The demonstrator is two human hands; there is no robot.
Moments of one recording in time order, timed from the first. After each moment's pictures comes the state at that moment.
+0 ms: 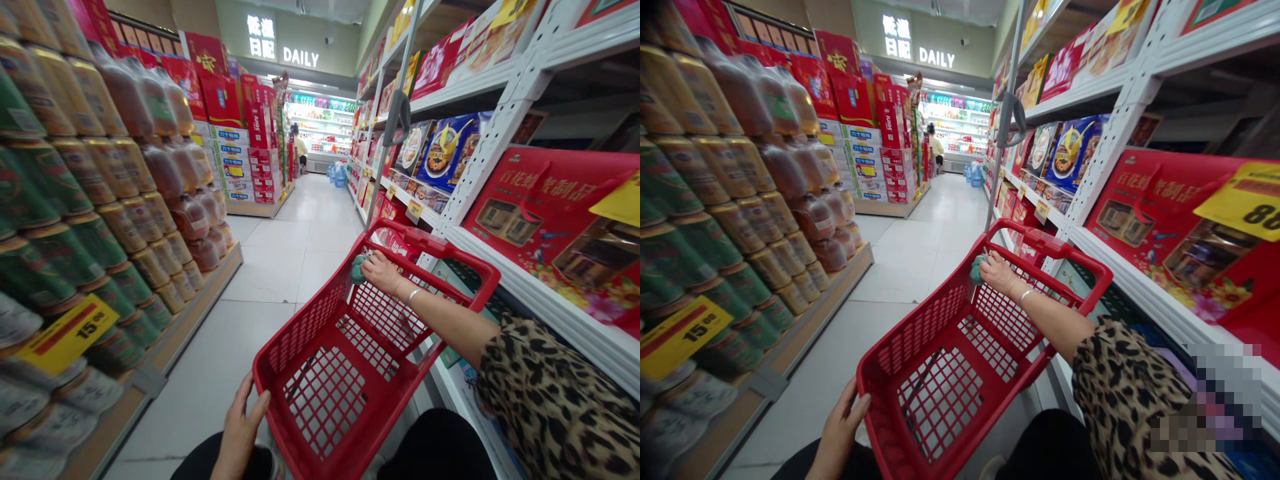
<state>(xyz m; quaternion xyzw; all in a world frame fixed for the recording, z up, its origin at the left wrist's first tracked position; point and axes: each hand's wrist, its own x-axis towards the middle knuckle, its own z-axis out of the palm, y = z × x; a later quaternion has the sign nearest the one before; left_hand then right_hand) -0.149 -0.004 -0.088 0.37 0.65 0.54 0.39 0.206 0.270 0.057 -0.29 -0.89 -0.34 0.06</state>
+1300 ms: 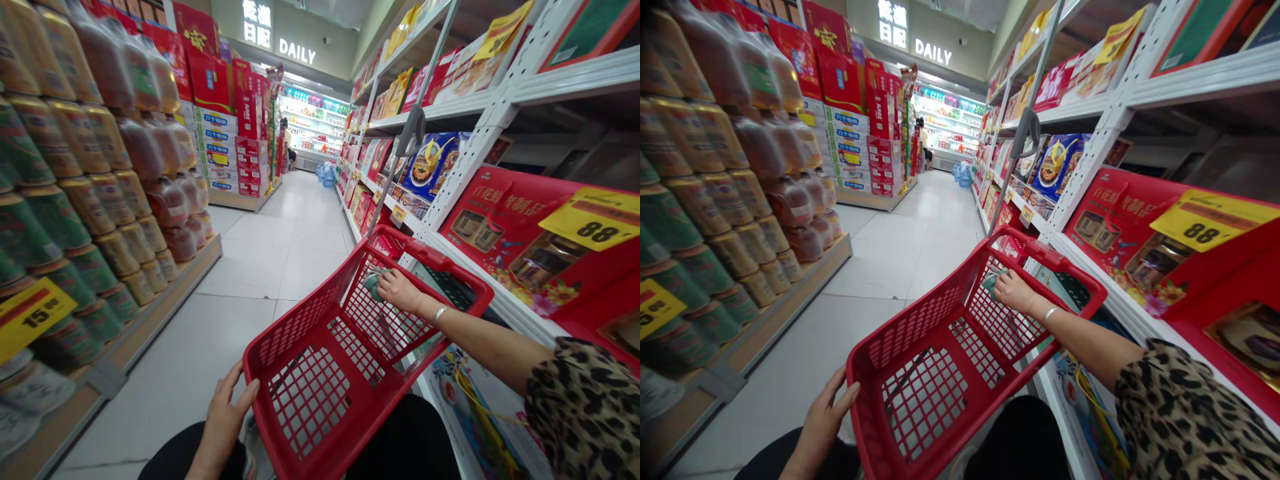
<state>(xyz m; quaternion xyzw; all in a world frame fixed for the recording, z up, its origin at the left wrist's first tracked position) -0.136 0.002 -0.076 0.42 0.66 0.51 0.36 0.281 0.198 0.080 -0.27 -0.90 -0.33 -0.04</state>
